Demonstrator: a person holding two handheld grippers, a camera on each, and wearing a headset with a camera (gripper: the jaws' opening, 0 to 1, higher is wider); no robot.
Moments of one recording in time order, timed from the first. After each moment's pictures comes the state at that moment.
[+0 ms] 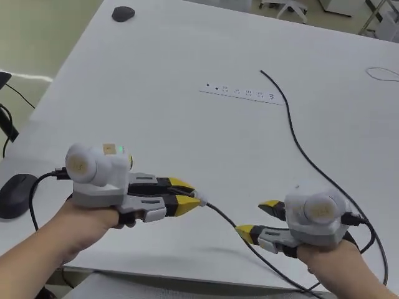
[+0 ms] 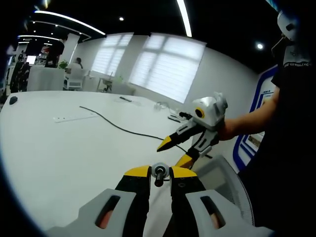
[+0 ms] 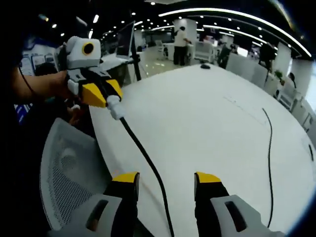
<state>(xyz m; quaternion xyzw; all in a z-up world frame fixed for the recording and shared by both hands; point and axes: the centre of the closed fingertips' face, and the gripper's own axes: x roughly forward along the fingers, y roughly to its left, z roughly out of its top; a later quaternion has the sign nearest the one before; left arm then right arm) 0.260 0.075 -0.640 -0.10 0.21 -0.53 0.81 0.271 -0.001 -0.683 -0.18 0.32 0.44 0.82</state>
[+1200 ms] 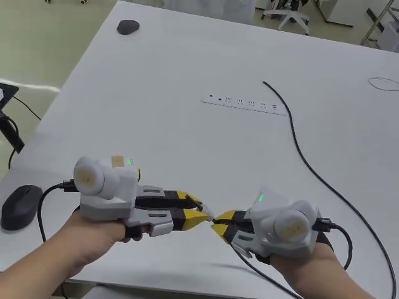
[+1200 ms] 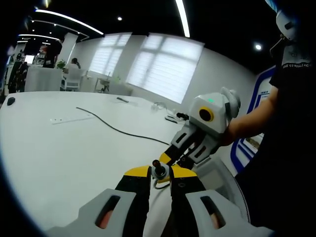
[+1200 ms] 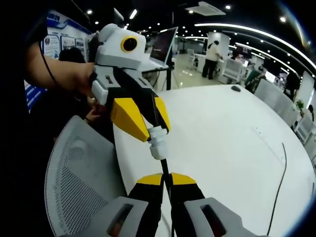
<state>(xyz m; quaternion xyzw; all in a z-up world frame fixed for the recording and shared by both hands) 0.261 0.069 -0.632 -0.10 0.21 -0.54 0.81 0.256 0.051 -0.687 -0.21 0.30 0.51 0.78</state>
